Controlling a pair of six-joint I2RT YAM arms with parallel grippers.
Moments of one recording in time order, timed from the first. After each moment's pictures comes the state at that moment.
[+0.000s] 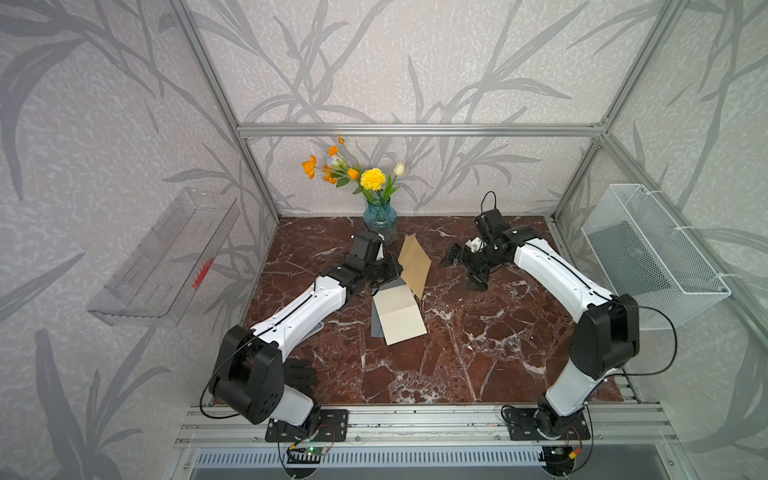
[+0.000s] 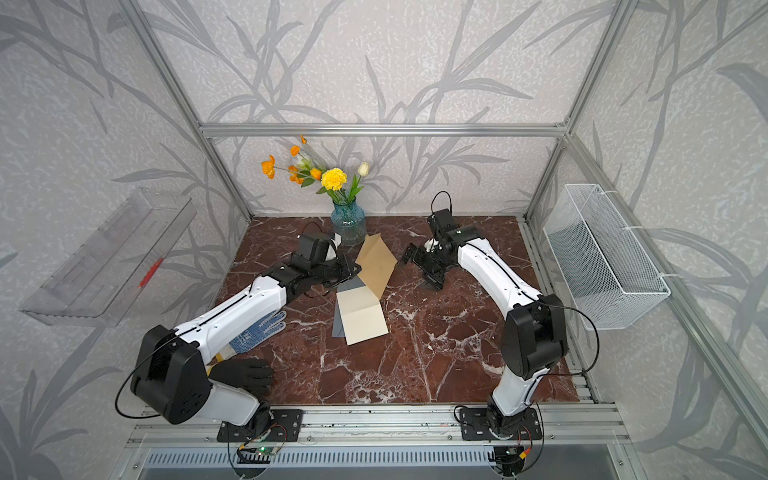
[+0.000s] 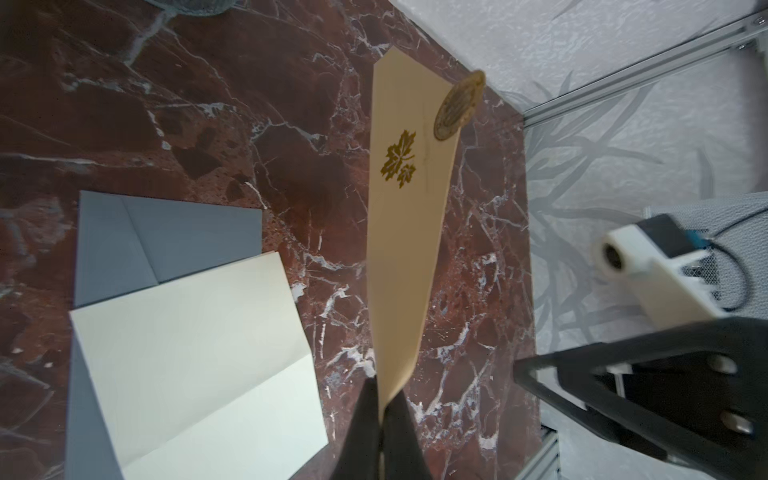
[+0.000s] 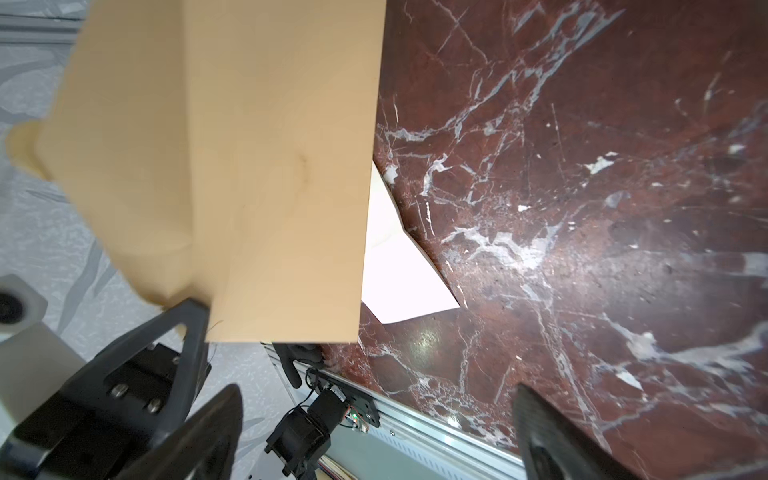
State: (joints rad) left arm -0.47 1.45 1.09 -0.27 0.29 -0.85; right arm 0.37 1.73 1.48 -0.88 -0.58 0.89
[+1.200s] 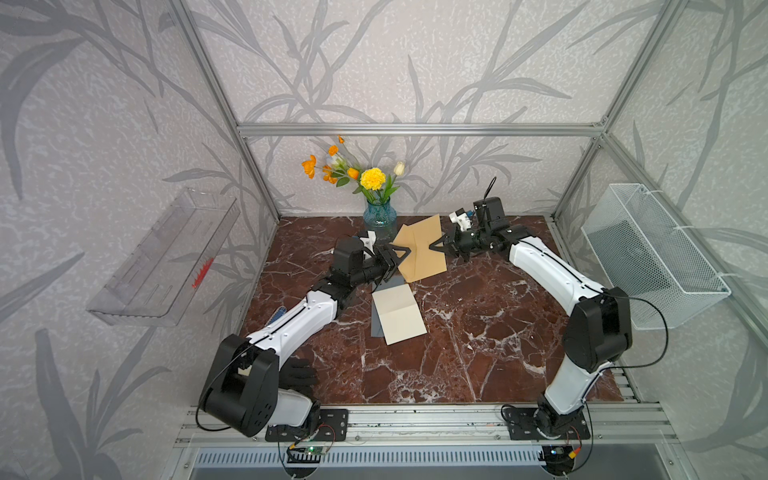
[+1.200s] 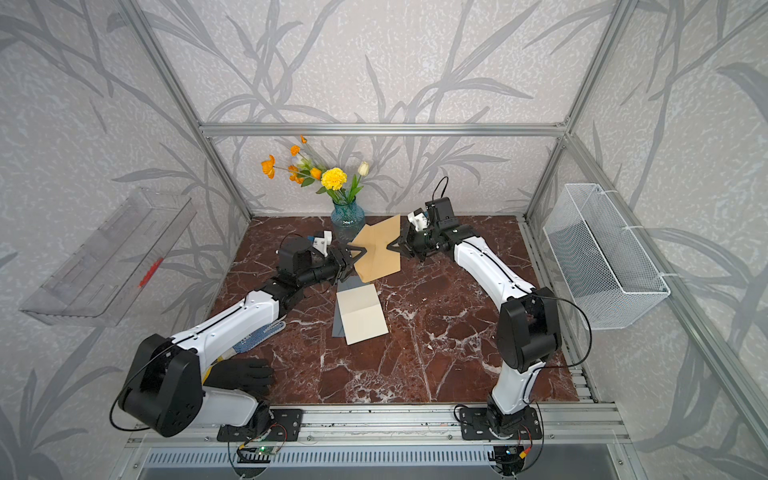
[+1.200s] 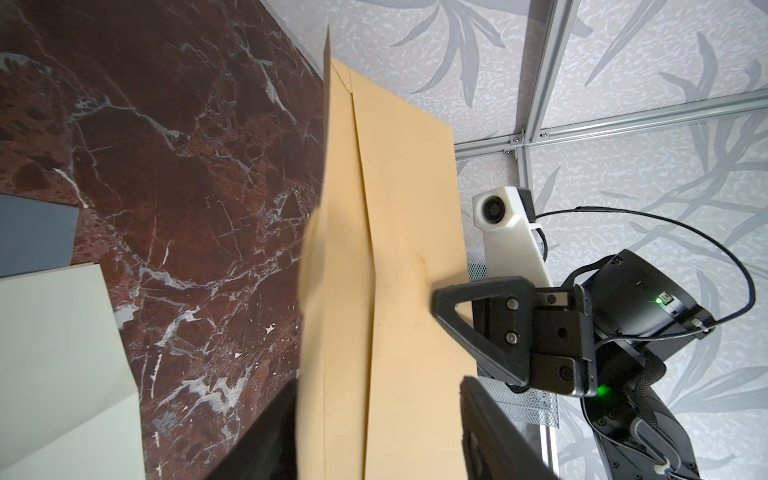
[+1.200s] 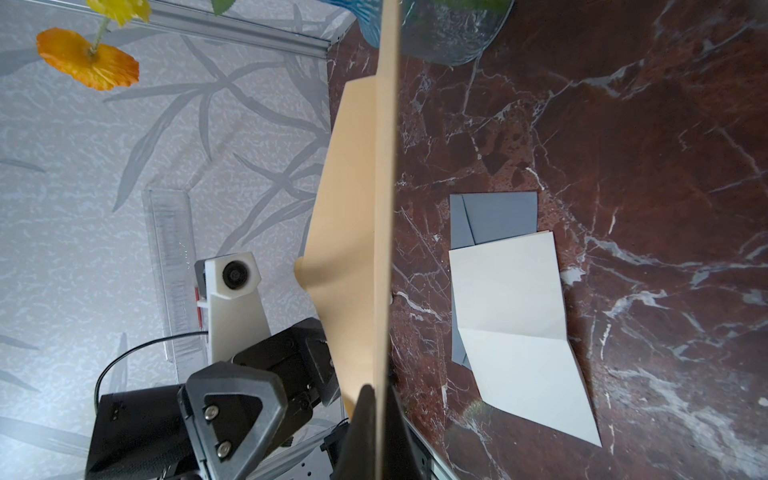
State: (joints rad) left arm -0.39 1.43 0.90 0.22 0.51 -1.20; right arm 0.37 1.77 1.55 -0.51 -0.77 0.88
